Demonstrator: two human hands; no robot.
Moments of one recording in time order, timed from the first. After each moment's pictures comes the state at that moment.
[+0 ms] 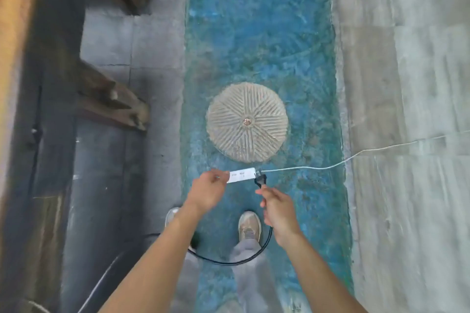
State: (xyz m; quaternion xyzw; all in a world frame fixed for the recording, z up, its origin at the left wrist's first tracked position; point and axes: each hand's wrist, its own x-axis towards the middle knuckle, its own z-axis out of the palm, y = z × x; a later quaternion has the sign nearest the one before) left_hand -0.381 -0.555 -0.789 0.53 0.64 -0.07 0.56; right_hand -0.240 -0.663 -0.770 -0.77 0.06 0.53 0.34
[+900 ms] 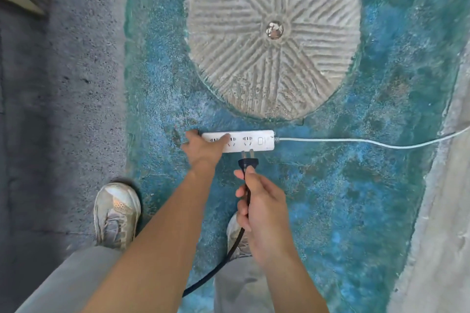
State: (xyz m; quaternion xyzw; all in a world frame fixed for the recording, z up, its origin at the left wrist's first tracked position) left_hand -0.354 -0.596 -1.276 0.27 0.82 -0.01 0.51; right_hand -0.272 -0.676 -1.110 -0.69 0.20 0.59 0.36
